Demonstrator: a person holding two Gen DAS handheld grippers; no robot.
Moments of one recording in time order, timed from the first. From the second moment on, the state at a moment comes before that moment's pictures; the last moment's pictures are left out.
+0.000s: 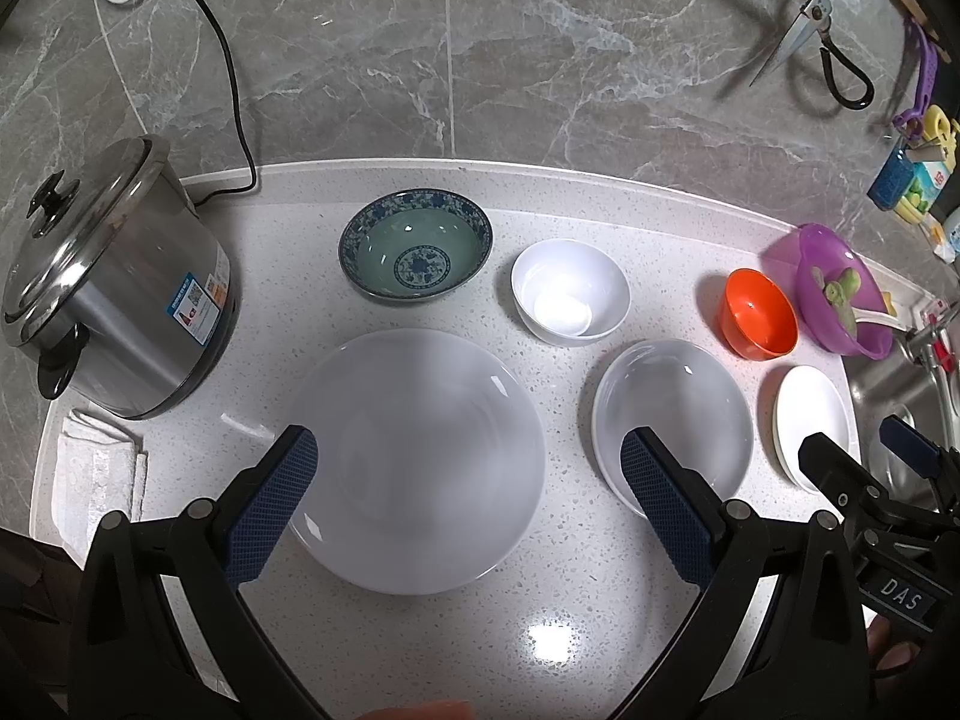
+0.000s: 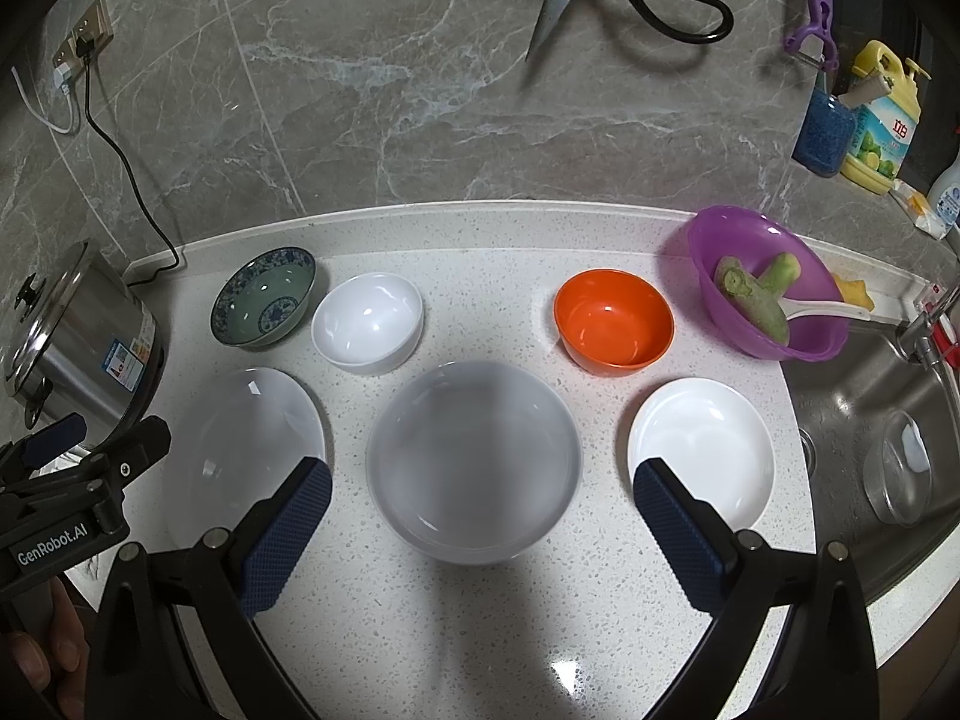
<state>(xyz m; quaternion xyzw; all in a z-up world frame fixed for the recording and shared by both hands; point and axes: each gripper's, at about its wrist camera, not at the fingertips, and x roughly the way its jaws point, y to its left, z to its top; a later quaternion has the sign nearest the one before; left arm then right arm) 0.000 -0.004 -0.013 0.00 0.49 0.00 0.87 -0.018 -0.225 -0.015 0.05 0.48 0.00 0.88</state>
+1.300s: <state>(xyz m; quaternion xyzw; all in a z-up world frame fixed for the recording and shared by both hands) 0.003 0.001 -0.031 -0.01 0.52 0.01 0.86 -0.010 -0.218 -0.022 0.04 0.49 0.02 0.87</state>
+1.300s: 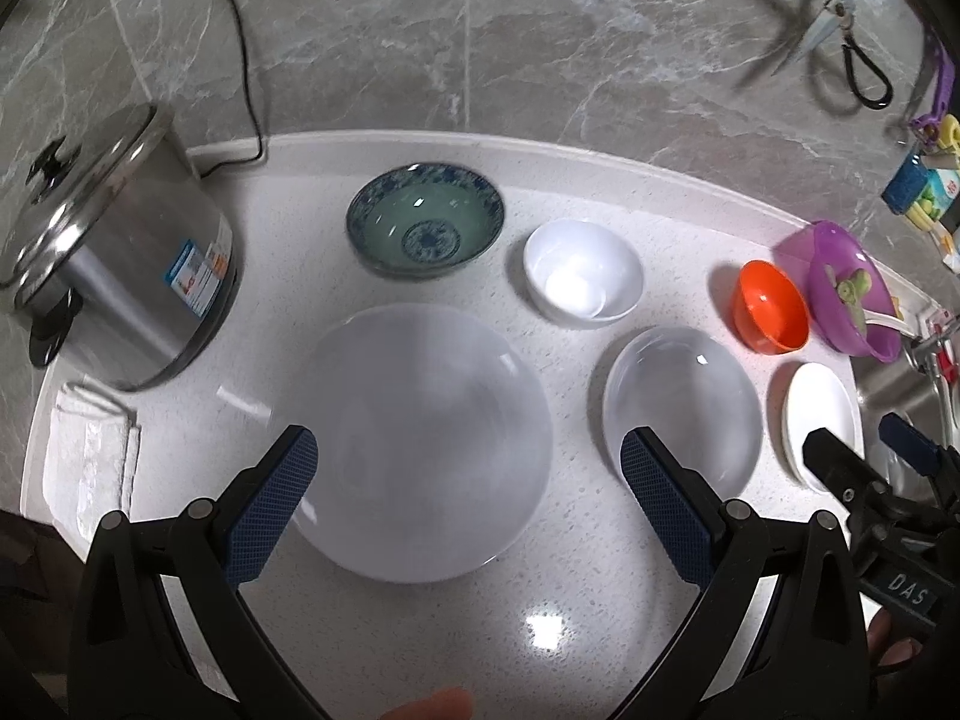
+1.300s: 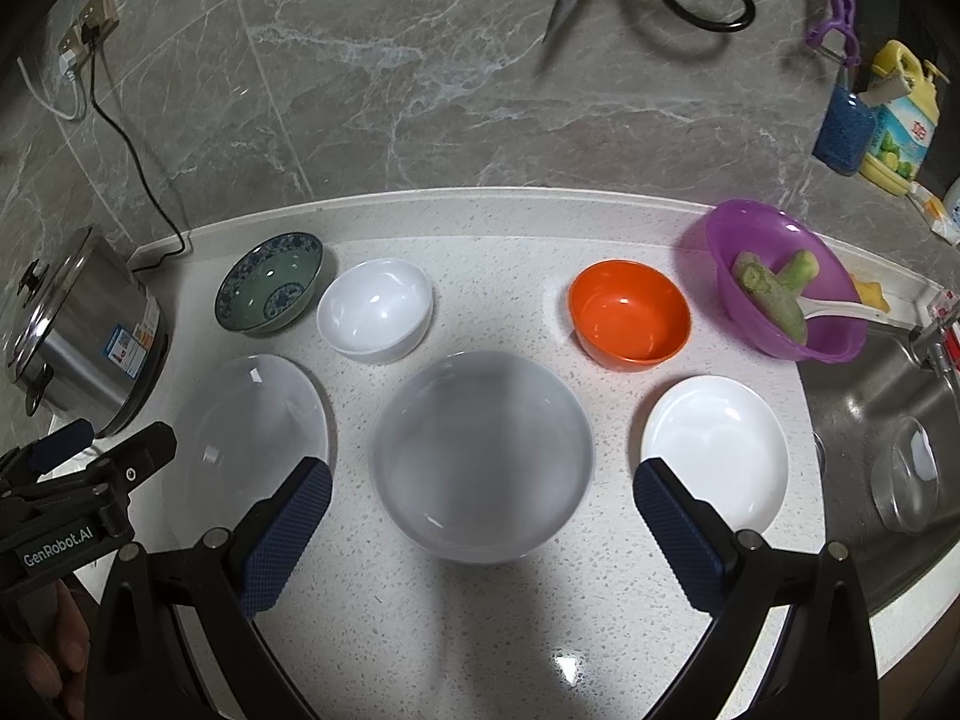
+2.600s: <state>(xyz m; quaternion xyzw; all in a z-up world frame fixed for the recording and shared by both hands) 0.075 0.192 -0.201 -0.12 0.58 -0.15 0.79 0.033 -0.147 -0.164 0.28 0.57 0.20 0.75</state>
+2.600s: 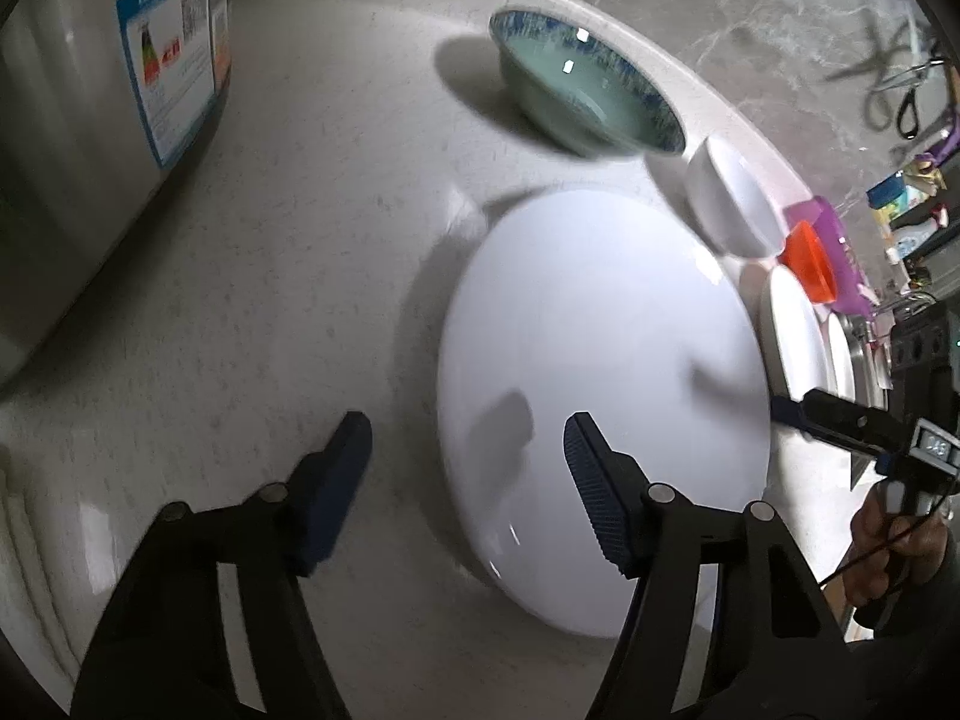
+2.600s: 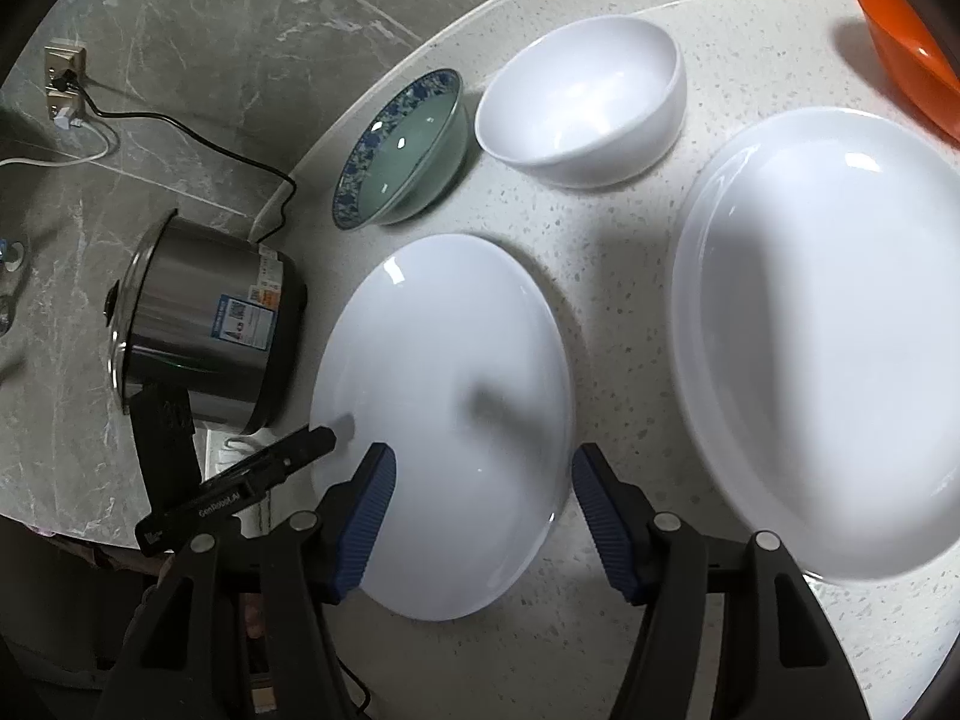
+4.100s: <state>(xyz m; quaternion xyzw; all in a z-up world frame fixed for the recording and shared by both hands) 0.099 0.189 -0.200 -0.08 0.59 -0.19 0.78 0.058 -0.149 -0.187 0.27 0.60 0.16 0.73</state>
